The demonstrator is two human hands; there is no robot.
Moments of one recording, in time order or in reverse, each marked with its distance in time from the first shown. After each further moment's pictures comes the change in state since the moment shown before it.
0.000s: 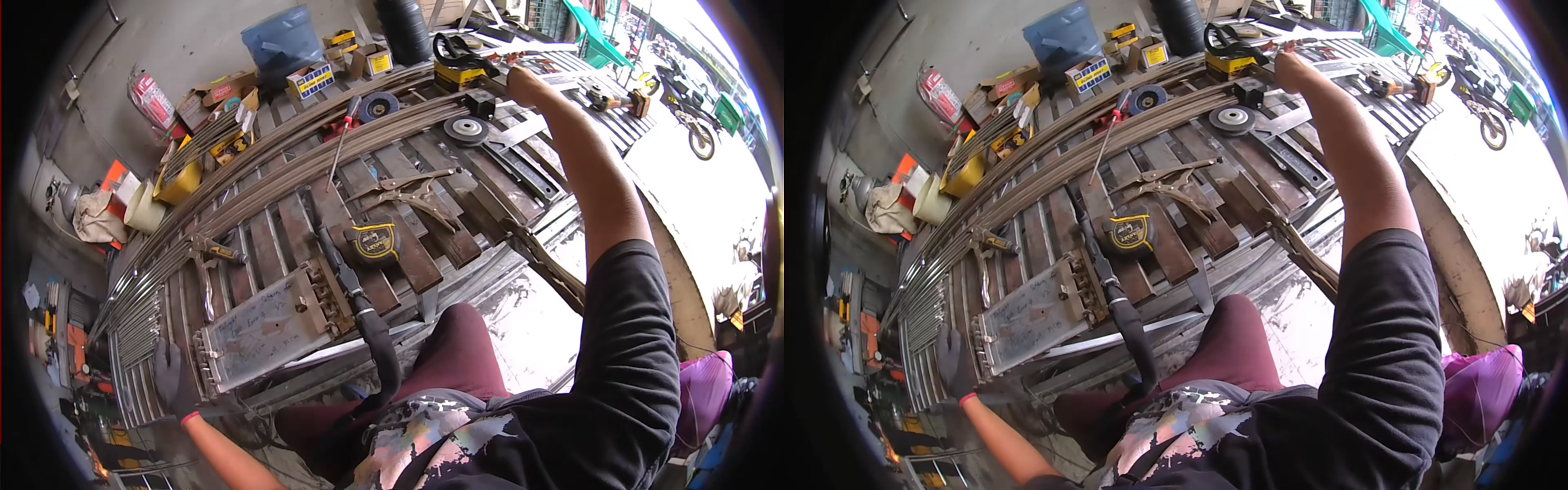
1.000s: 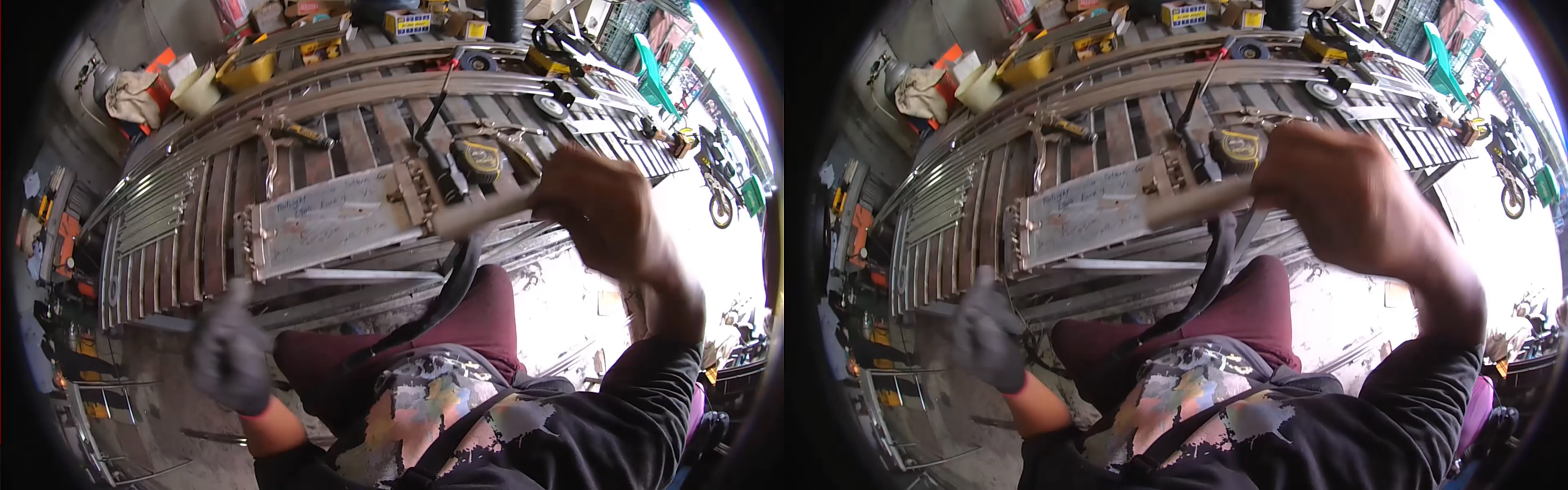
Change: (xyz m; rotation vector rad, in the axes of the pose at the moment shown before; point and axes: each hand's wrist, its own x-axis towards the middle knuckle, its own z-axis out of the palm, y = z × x) left_hand -0.134 0.109 -0.063 -0.846 0.106 0.586; right_hand -0.310 -0.289 -0.400 0.950 0.536 -0.550
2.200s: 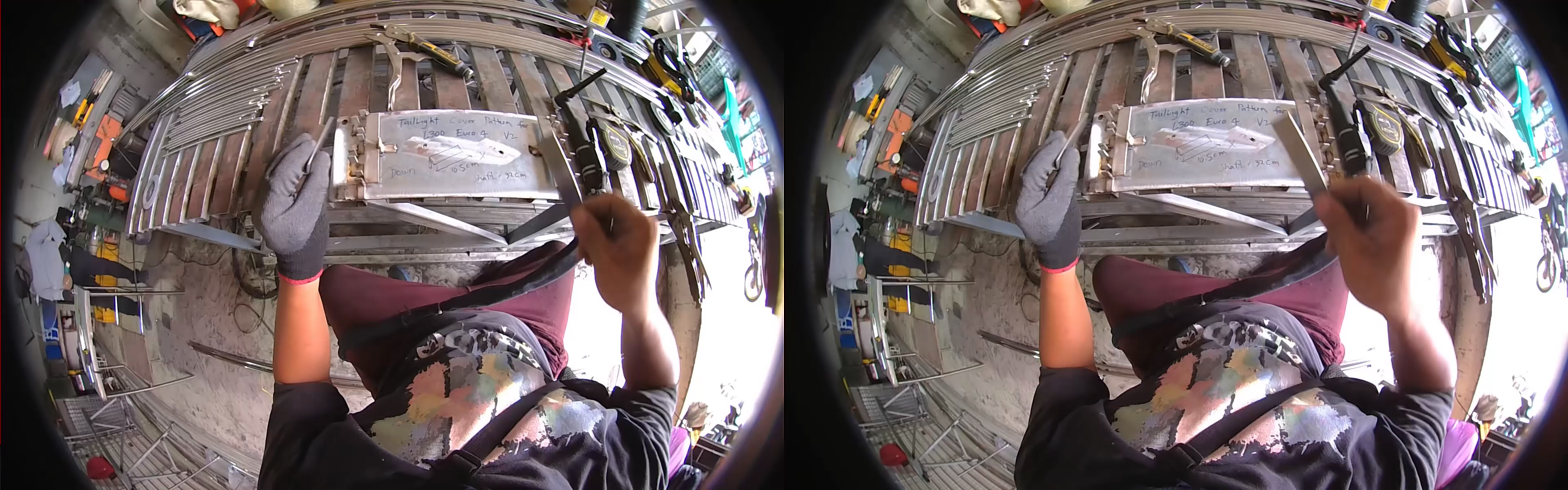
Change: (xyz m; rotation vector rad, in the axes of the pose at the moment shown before) left_hand -0.016 -0.139 -0.017 0.240 0.300 -0.147; right_hand 0.019 -0.065 0.153 0.609 0.186 0.790
